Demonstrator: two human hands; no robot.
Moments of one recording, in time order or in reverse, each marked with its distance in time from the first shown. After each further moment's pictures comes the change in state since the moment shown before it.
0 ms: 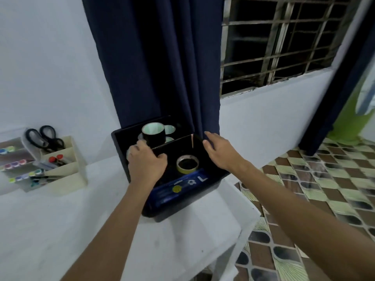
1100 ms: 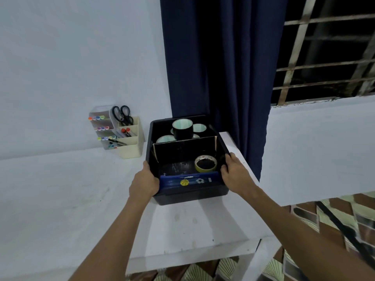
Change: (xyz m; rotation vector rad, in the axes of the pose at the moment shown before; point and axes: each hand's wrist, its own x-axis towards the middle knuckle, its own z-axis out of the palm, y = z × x) left_hand -0.078 -0.094 -0.027 0.197 0.034 -0.333; right_hand -0.036 0.007 0.058 -0.012 -0.148 -0.175
